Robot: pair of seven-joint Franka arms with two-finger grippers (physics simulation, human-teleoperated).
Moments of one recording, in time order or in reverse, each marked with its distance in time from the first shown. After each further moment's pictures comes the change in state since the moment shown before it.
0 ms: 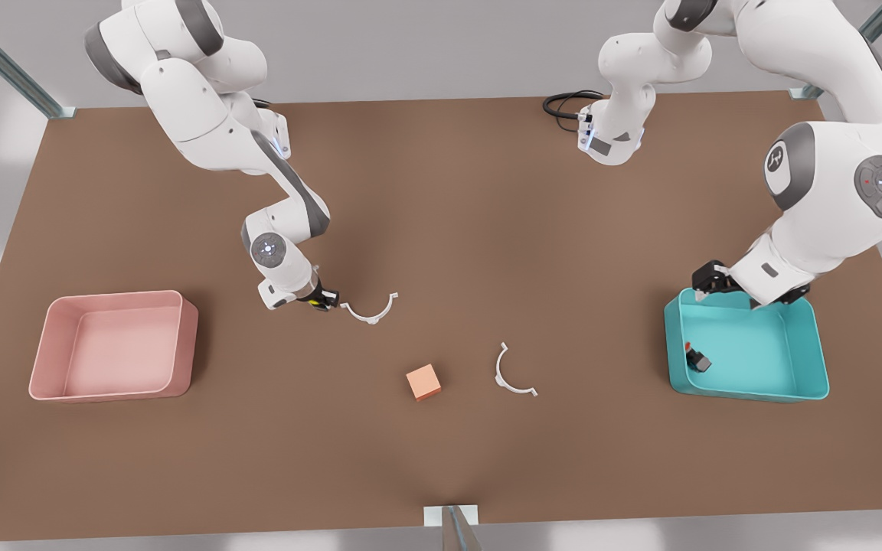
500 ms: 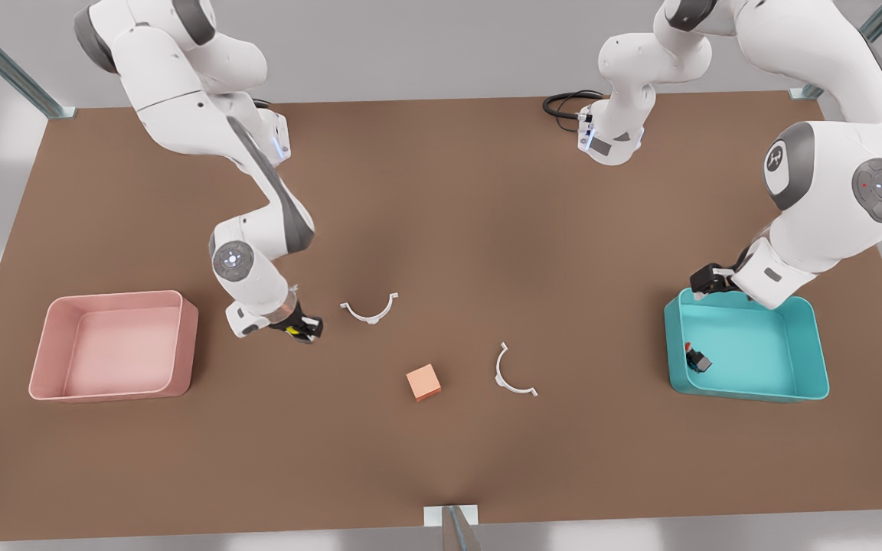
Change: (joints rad) left arm -0.002 0.000 0.000 0.000 0.000 -0.032 -0.161; right arm -0.064 -0.068 -0.006 0.320 0.003 -0.295 -0.078
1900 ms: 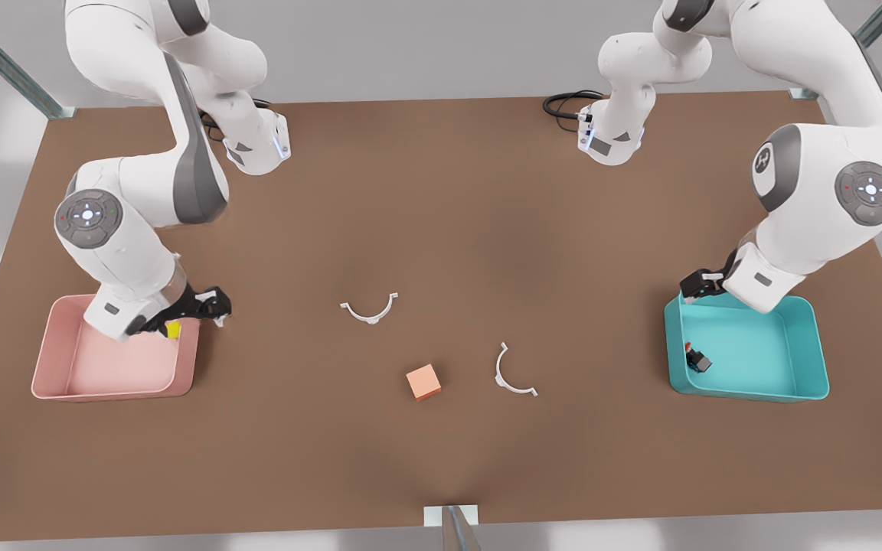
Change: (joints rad) left arm -0.026 0.006 0.000 0.000 0.002 0.005 -0.111; right arm 0.112 -0.124 -0.252 0.539 -0.085 -0.690 -0.621
